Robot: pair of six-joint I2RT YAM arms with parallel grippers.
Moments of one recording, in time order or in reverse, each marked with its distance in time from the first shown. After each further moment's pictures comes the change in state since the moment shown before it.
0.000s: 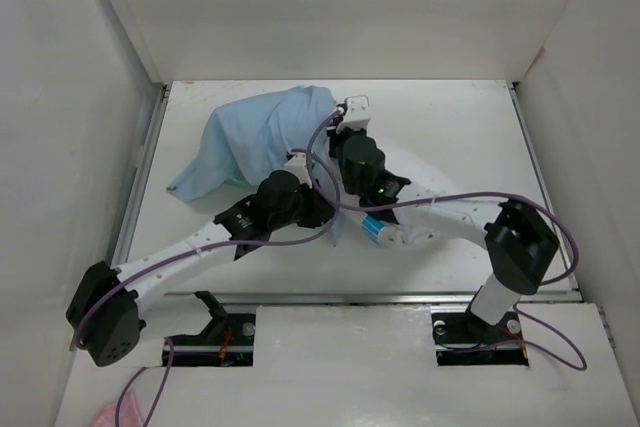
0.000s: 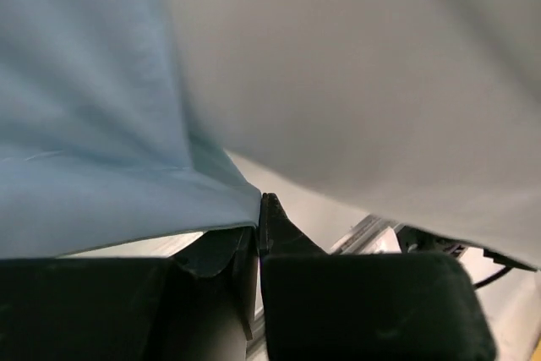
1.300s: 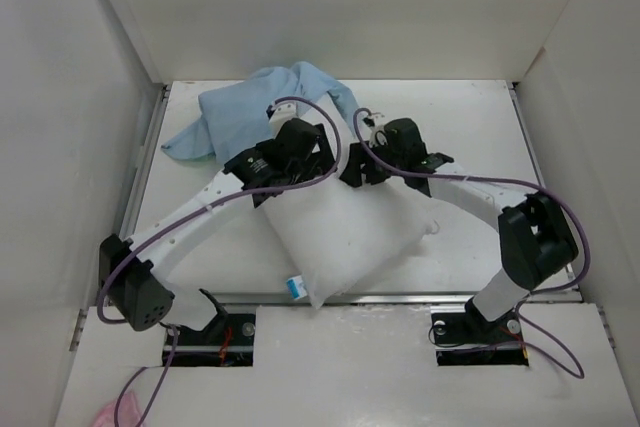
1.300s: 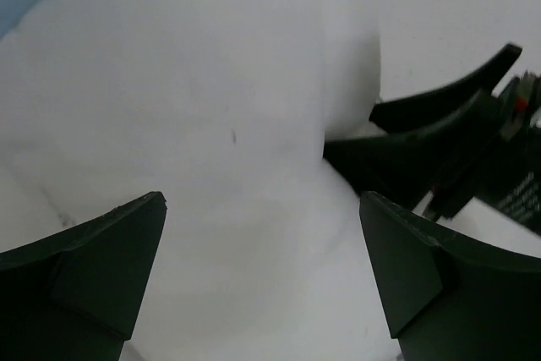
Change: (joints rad) left arm 0.025 0.214 0.555 -0.573 -0.446 -0.161; right arm -0.370 -0.007 -0.055 -0.634 -1.035 0.307
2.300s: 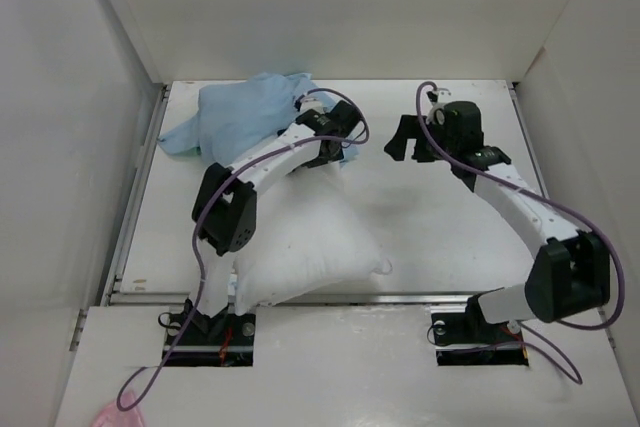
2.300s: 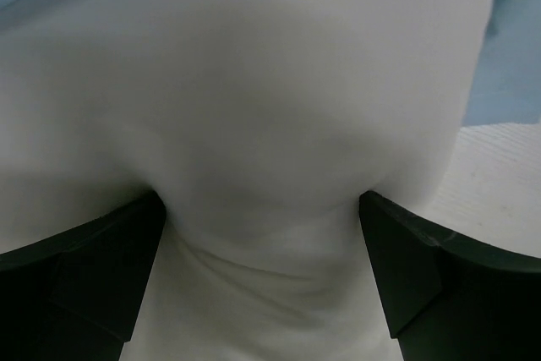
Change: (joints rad) left arm 0.089 0.650 0.508 -0.341 -0.220 -0.082; right arm -0.238 -0.283 -0.029 -0.117 0.080 0.004
